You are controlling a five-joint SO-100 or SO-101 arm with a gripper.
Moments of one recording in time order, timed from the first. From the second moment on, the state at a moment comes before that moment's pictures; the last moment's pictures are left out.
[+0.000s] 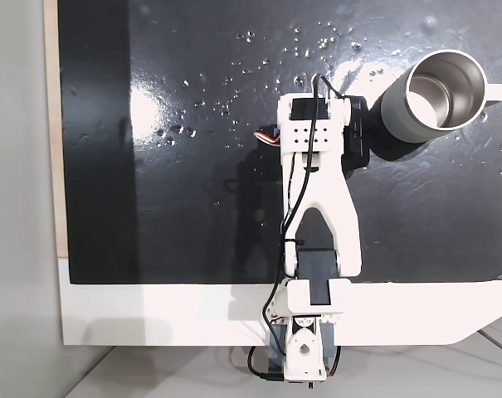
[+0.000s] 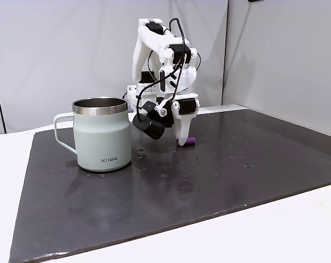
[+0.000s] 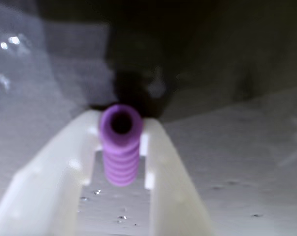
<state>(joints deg) -4.0 70.0 88.9 67.5 2.0</state>
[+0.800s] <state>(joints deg) 0.7 91.1 66.1 103.0 1.3</state>
